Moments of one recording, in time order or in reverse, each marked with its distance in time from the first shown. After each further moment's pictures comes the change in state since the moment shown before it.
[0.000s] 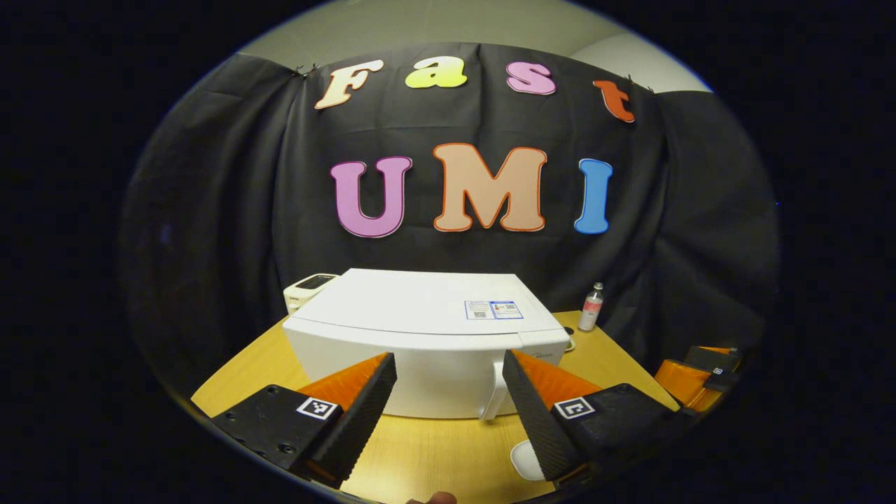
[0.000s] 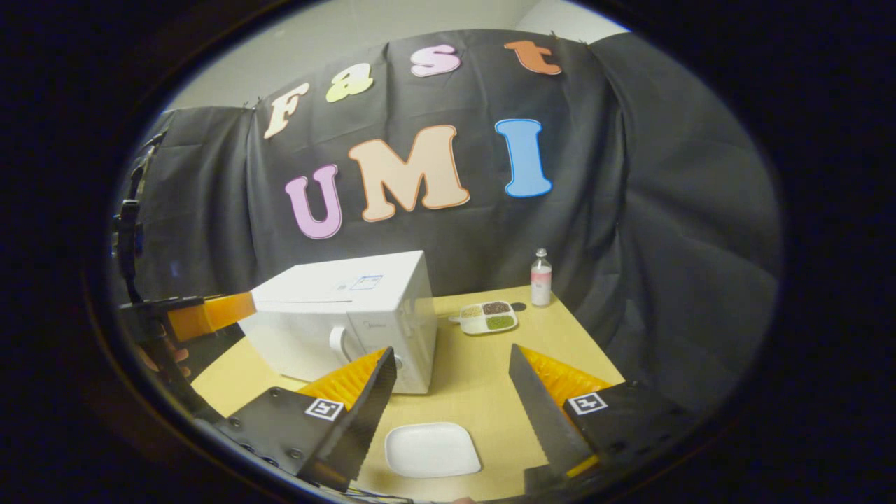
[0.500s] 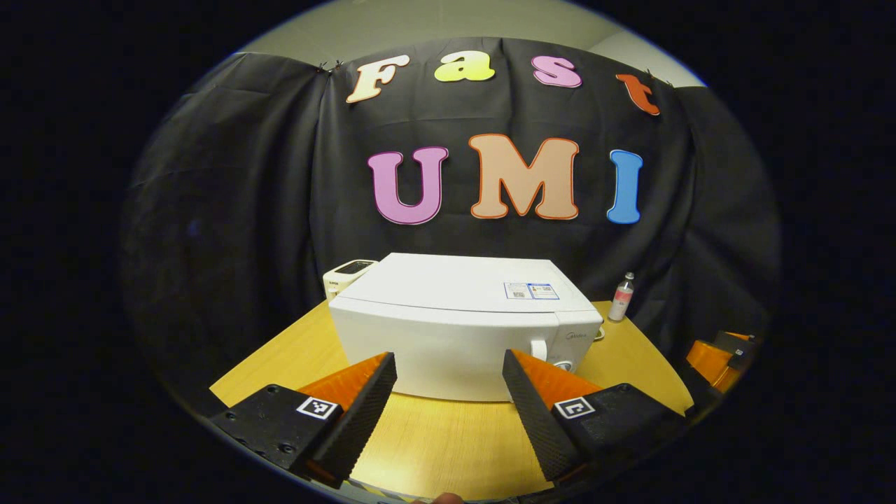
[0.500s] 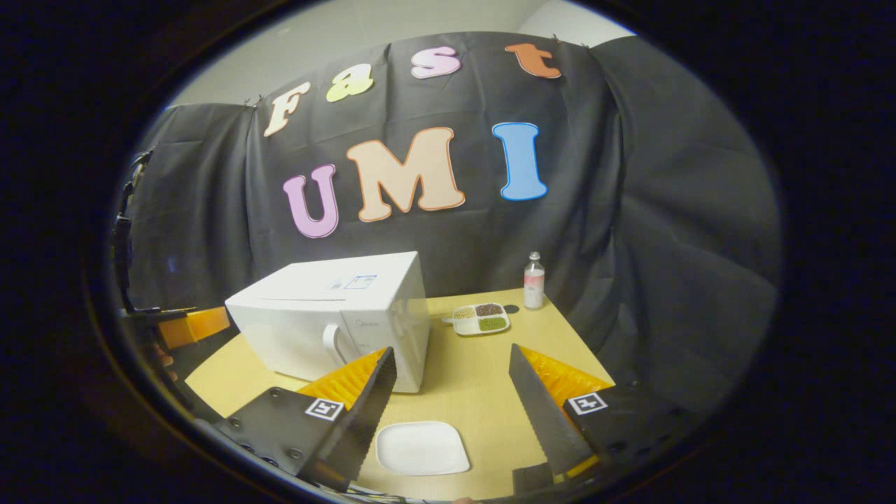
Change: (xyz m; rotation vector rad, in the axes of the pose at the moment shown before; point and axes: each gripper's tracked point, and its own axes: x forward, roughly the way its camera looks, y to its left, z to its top) left arm -0.021 0.026 -0.019 -0.005 0.047 0.115; right arm -0.008 -0.011 0.003 -0.023 -0.010 -0.016
